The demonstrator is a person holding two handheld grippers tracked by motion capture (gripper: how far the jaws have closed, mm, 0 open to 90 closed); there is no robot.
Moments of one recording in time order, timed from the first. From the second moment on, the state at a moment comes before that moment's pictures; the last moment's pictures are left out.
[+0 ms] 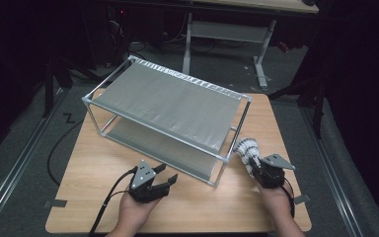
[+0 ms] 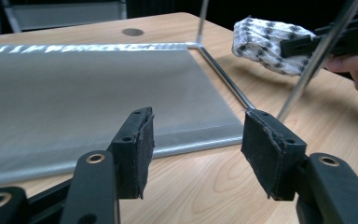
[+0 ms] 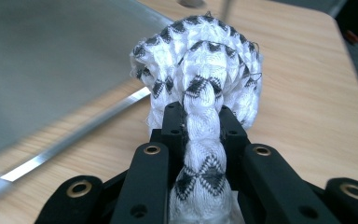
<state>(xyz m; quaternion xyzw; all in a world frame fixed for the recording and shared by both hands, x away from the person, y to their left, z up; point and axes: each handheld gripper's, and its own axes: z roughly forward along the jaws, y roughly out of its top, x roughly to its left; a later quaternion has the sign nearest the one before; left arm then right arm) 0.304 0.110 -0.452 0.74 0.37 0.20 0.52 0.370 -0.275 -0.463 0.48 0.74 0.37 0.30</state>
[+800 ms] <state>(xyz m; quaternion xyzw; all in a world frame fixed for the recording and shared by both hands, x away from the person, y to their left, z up) 0.326 -0.015 -0.438 0.78 0.28 0.17 0.54 0.369 -0.304 -0.472 0.51 0.72 0.36 0.31</state>
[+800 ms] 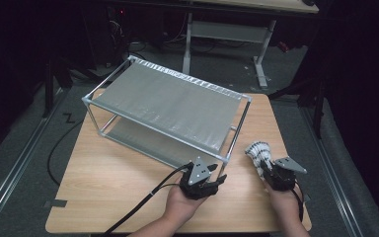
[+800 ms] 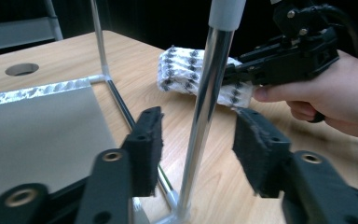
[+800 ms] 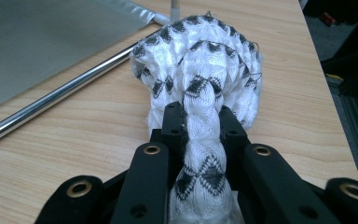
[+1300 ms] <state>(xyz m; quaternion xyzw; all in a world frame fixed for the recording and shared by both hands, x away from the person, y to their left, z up) 0.298 0.001 -0.437 0.78 0.25 0.18 0.55 0.373 -0.270 -0.463 0.46 0.74 0.38 0.30</state>
